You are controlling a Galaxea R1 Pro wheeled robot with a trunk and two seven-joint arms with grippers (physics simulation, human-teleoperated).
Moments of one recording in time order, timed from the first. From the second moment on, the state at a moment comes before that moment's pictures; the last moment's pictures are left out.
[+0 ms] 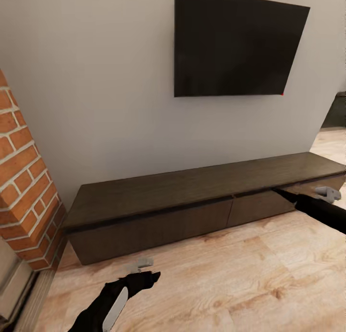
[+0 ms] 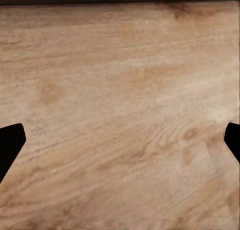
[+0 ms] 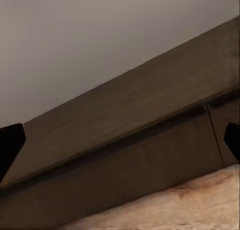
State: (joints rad) left arm -0.40 -0.06 -0.20 -0.77 0.37 0.39 -0.07; right arm -0.54 -0.24 -0.63 -1.62 -0.14 1.02 0.78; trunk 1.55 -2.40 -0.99
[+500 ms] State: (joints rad) left arm -0.33 -0.12 -0.30 -1.13 0.54 0.56 0.07; right arm -0.49 -0.23 -0.61 -1.62 -0.04 0.92 0.66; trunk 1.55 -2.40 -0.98
